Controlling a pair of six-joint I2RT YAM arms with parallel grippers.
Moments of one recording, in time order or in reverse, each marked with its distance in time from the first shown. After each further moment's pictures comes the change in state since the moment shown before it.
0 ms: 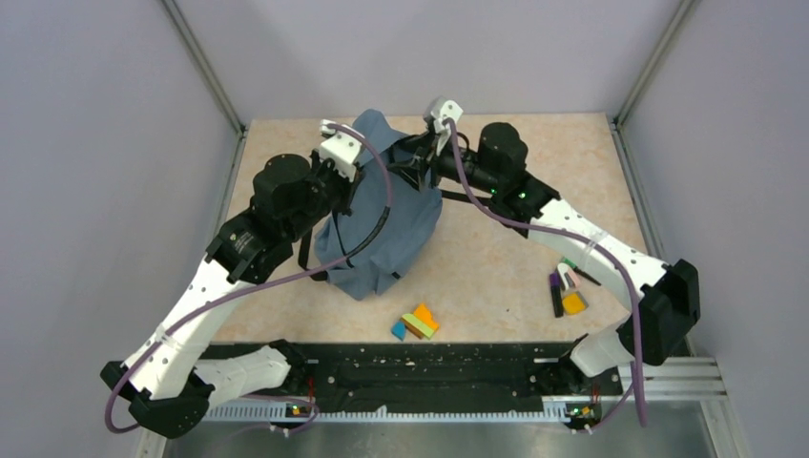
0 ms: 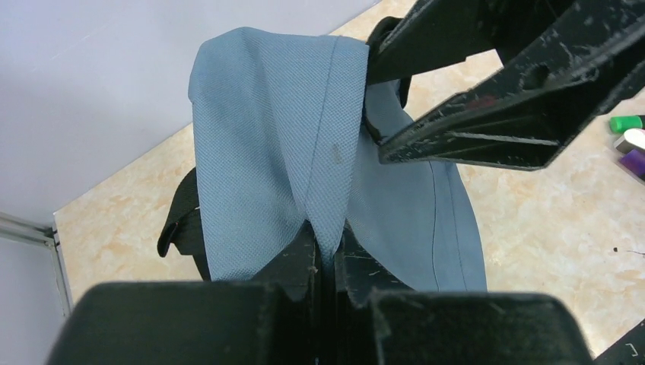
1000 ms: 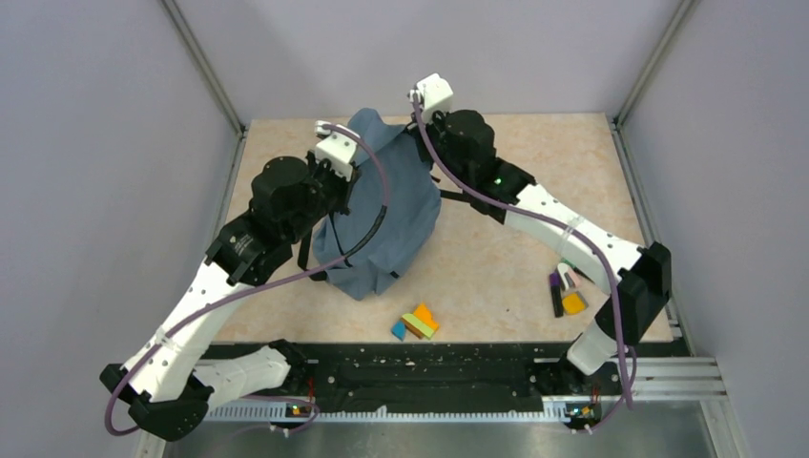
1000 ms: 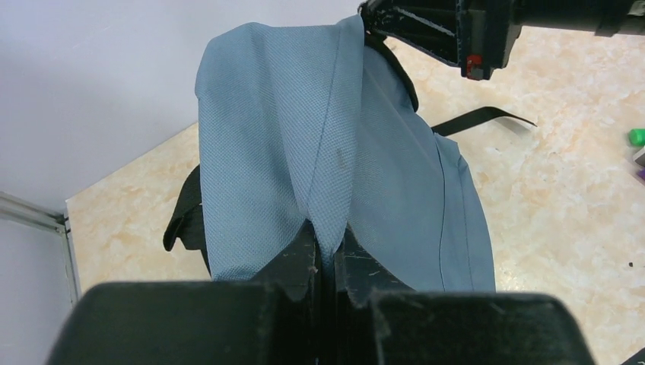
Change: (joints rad) left arm 0.009 -0.016 -0.029 0.028 -0.037 -0.011; right arm 0.075 0.155 0.252 -0.179 0.707 -0.075
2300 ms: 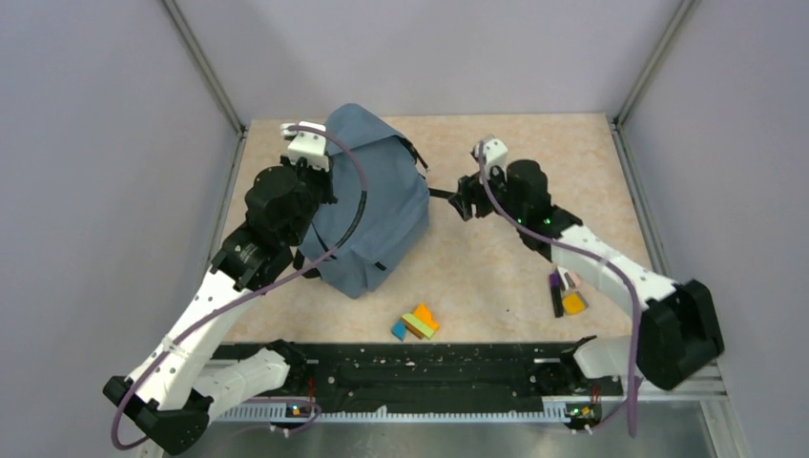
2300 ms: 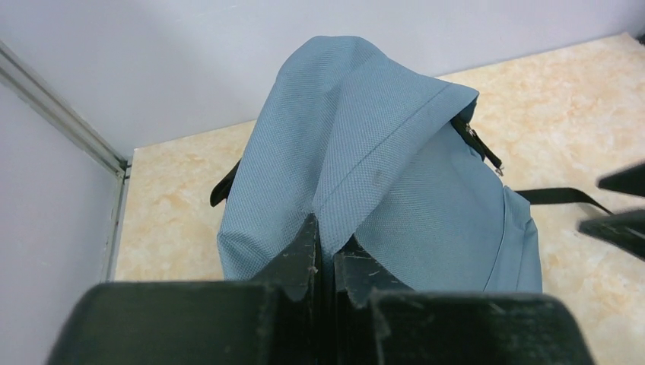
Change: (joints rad) left arm 0.080 -0.056 -0.143 0.191 -0.209 -0.077; right arm -0.277 -0.194 -0.550 0.015 -0.439 0.158
